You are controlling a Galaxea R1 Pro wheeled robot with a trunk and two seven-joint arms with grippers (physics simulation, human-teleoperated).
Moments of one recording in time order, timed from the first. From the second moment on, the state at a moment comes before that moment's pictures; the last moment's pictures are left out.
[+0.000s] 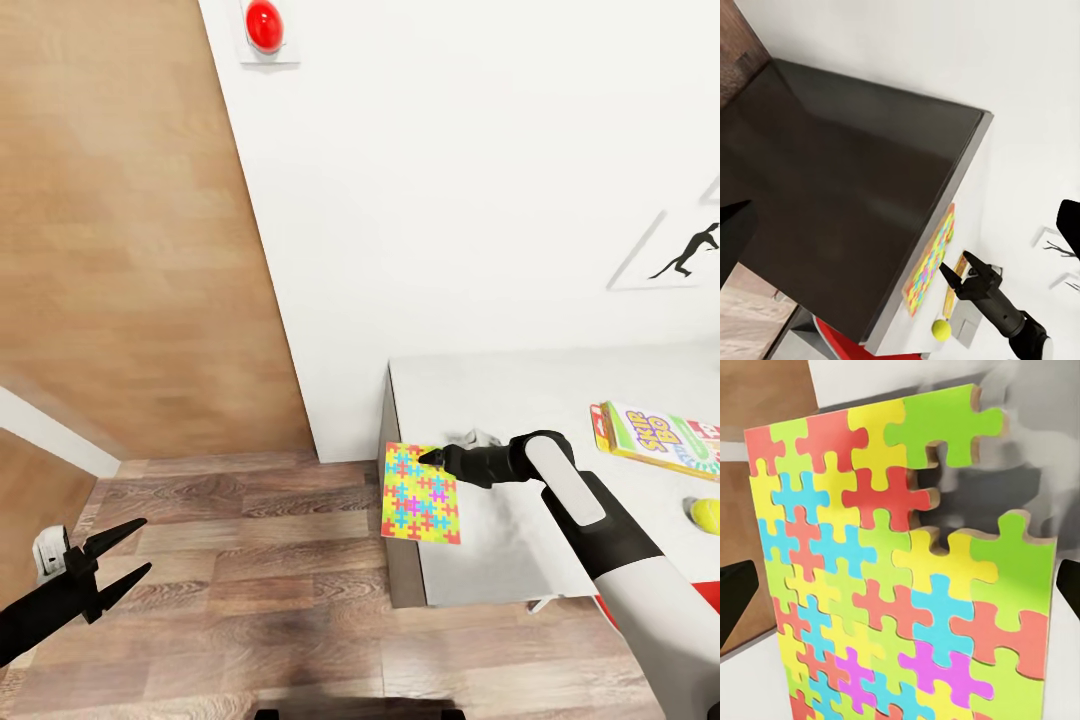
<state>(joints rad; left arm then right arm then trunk) -0.05 0.34 0.46 -1.46 1.71 1.02 0.00 -0.79 -0.24 0.29 -1.18 -1.24 1.04 -0.35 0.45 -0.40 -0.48</state>
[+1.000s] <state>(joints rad) -0.21 0.26 0.30 -1.30 1.51 0.96 -0.05 -0.77 -0.51 0.00 -1.51 -1.21 0.99 -0.35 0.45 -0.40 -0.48</state>
